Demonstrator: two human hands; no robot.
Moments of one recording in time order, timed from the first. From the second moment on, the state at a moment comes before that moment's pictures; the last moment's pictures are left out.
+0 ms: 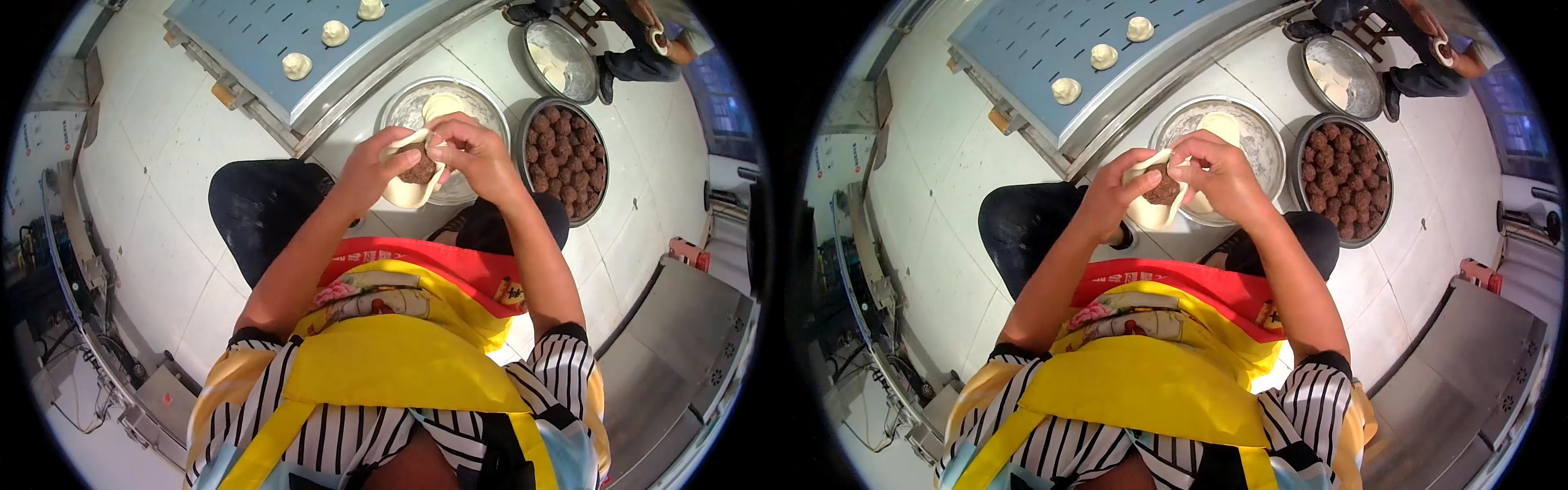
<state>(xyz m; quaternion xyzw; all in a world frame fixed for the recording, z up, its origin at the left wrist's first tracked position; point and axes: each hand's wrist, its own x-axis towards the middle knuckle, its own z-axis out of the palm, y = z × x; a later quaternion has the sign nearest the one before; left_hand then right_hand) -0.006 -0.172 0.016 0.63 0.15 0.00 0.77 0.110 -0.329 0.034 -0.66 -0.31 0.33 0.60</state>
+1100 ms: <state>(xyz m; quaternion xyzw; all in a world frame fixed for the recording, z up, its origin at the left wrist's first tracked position) -0.013 -0.172 0.005 0.58 0.20 -0.03 0.79 0.095 -0.333 0.016 -0.63 -0.26 0.33 0.65</state>
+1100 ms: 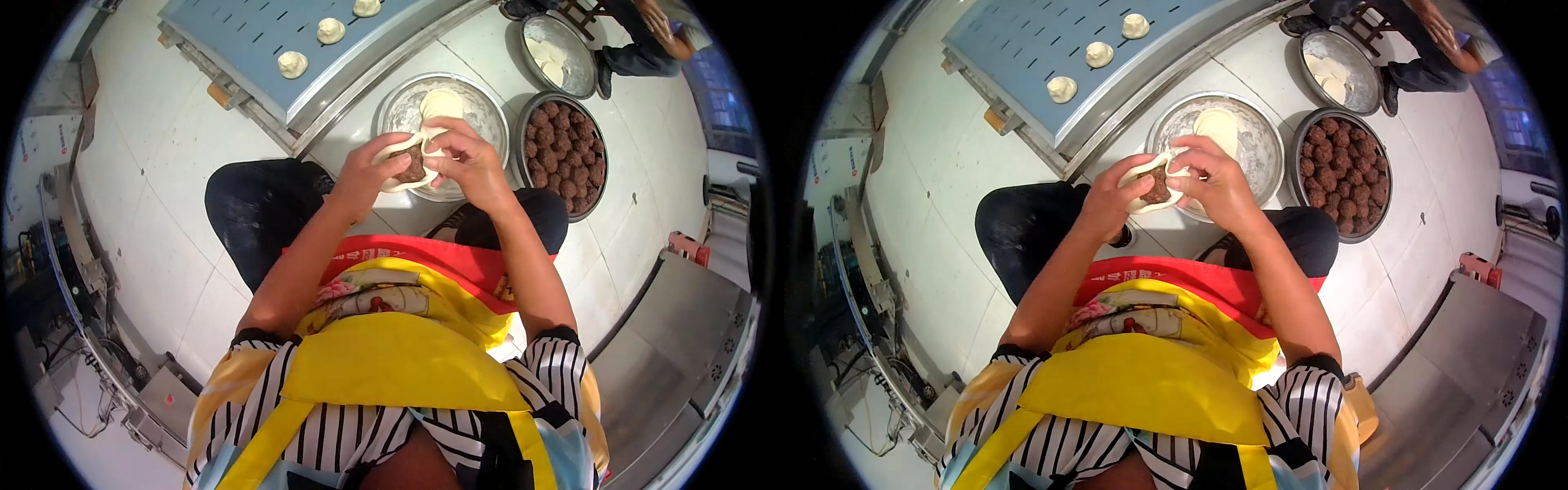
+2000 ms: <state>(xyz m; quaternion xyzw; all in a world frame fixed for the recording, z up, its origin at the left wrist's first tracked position) 0.002 -0.191 -0.030 0.43 0.16 0.04 0.88 0.084 -0.329 0.013 -0.72 -0.11 0.28 0.63</state>
